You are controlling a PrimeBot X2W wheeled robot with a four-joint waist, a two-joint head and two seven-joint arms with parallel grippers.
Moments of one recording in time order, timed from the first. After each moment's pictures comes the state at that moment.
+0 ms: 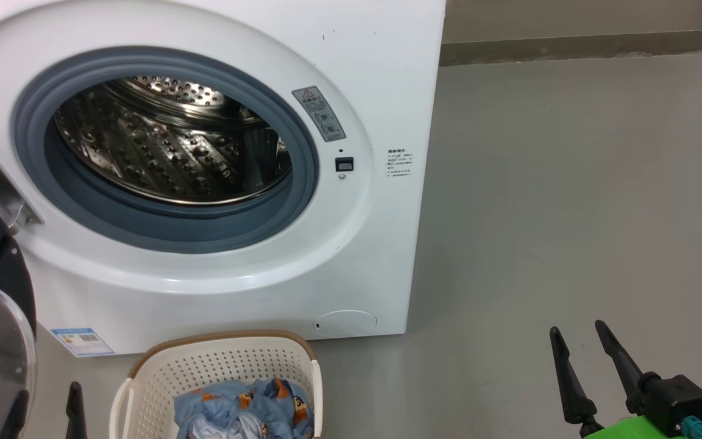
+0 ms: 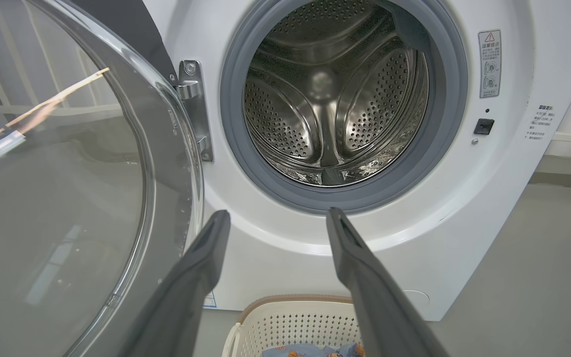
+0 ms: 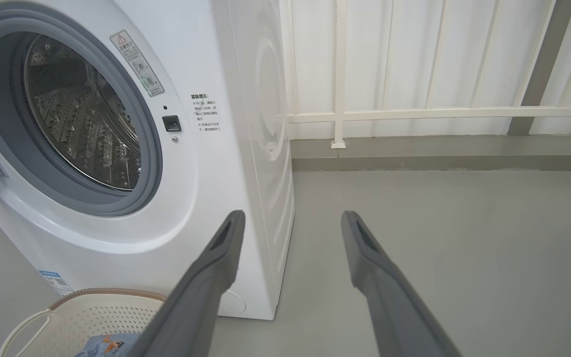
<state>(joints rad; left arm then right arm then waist) 0.16 0.17 0.12 0.11 -0.30 -0.13 -0.26 0.05 -0.04 -0.06 0.11 0.13 0.12 -0.25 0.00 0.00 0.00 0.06</state>
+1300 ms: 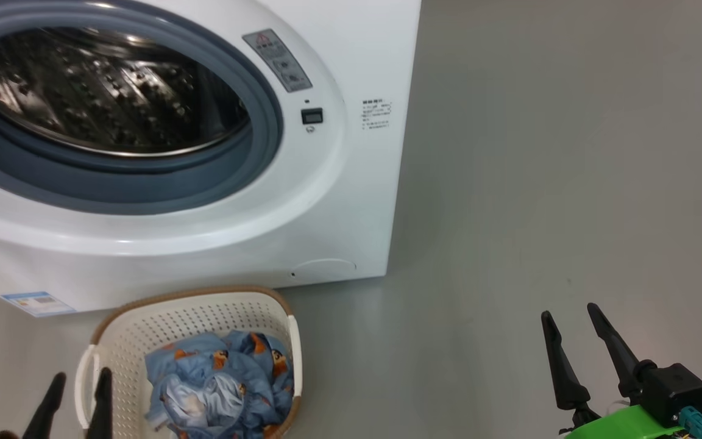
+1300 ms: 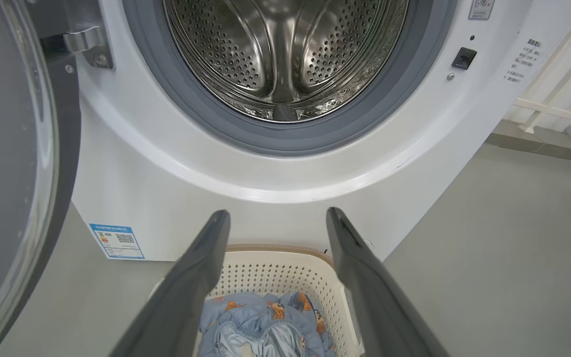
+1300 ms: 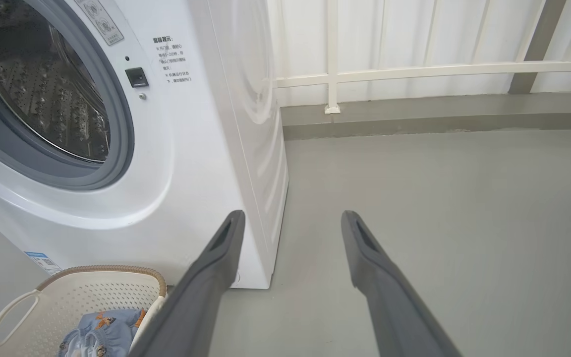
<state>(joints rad) 0.10 0.29 -0.08 0.17 -0.55 -0.13 -0.26 0.04 -0.04 -0.03 0.07 0.13 0.12 -0.25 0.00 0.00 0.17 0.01</state>
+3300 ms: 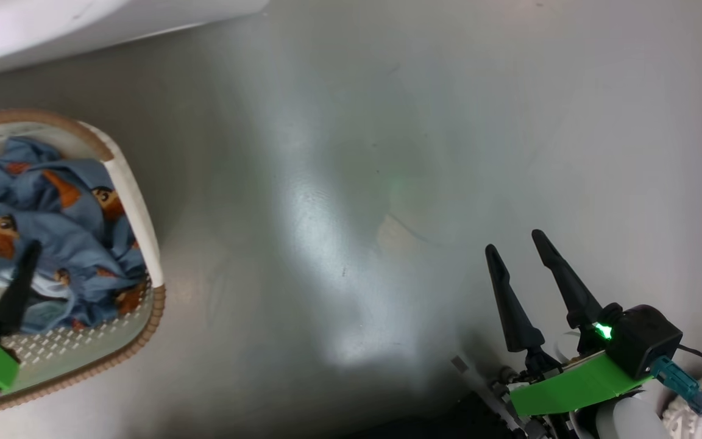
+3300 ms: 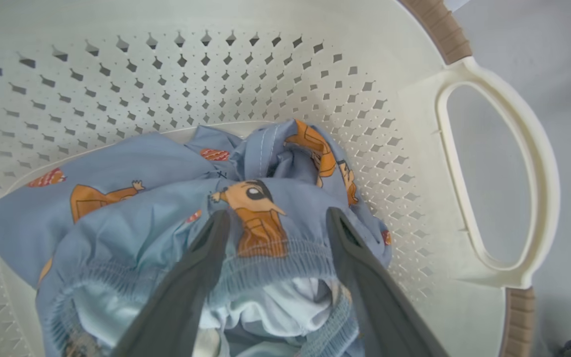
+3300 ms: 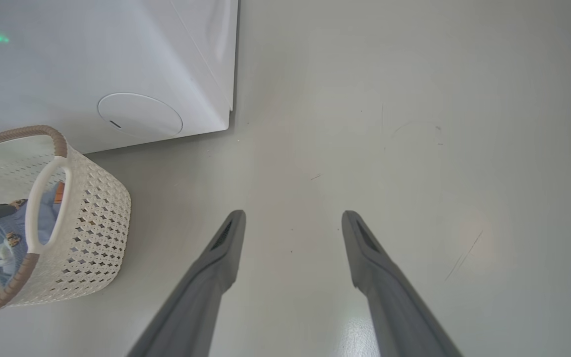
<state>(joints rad) -0.49 0.80 -0.71 0.39 -1.04 -0.13 -0.26 -0.11 -0.05 0.13 -0.02 0.22 0.12 -0.25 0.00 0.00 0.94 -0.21</state>
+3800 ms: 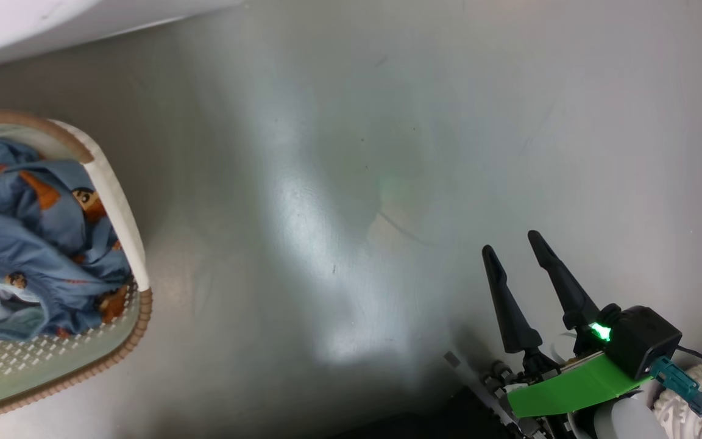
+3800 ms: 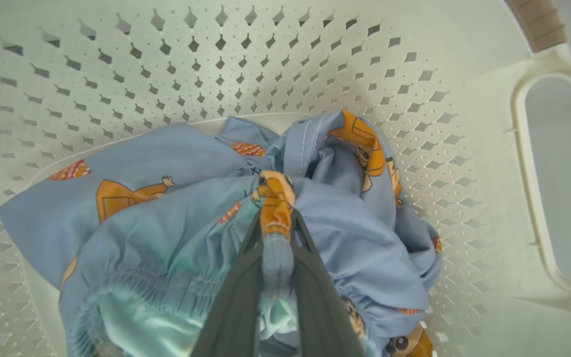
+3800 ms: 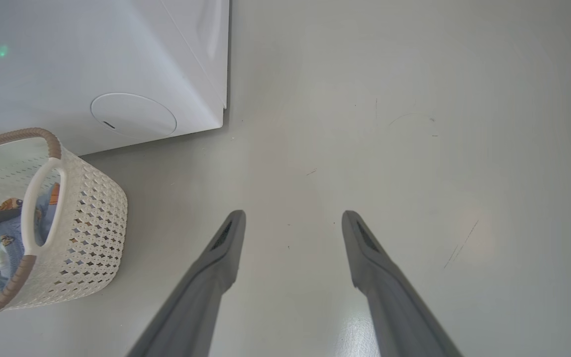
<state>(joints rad) -0.56 0.80 -0.75 0.52 -1.07 -0.13 -0.26 -0.11 -0.04 0.14 -0.03 0.25 0.12 -0.26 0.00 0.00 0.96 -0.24</state>
